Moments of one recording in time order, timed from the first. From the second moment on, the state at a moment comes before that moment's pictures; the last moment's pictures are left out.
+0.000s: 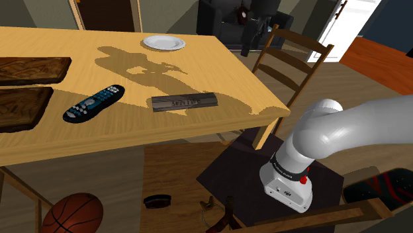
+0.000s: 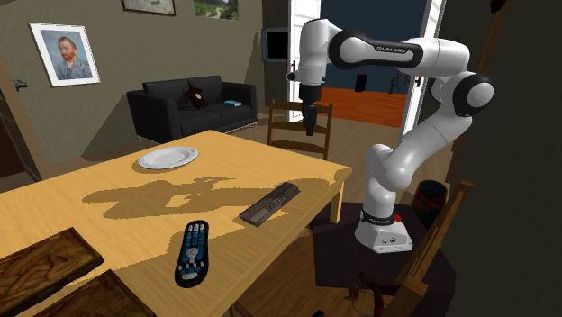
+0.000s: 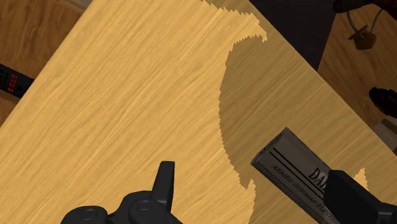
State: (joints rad) arm 0.01 -0.82 0.01 -2.30 0.00 1.51 -0.11
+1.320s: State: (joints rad) arm -0.10 -0.56 0.53 -2.20 0.25 1.72 0.73
